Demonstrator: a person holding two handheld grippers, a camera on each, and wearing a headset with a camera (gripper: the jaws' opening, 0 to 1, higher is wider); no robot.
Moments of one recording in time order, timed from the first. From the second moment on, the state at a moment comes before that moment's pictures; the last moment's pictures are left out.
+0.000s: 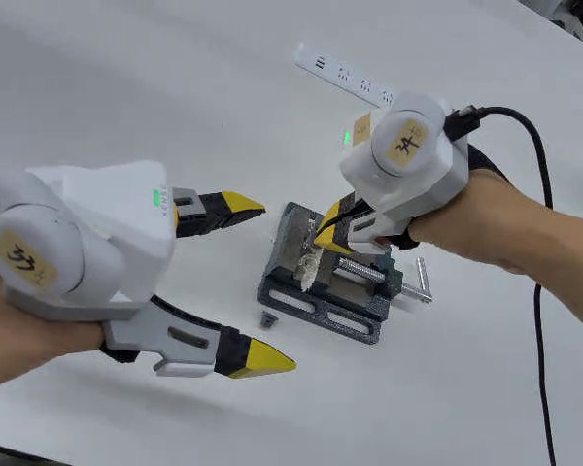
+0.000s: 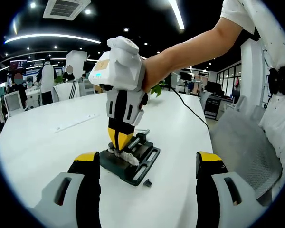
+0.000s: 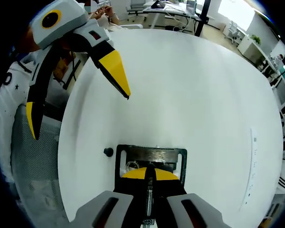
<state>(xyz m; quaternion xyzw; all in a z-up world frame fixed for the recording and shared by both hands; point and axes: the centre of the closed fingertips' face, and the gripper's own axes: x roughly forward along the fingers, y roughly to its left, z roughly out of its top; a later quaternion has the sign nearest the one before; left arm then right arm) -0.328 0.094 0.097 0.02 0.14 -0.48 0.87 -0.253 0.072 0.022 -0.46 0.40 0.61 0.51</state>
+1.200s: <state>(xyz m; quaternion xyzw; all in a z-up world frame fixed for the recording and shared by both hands) -0.328 0.098 0.108 0.02 0.13 -0.47 0.87 -0.254 0.070 0.024 -0.44 0.41 0.61 0.52</state>
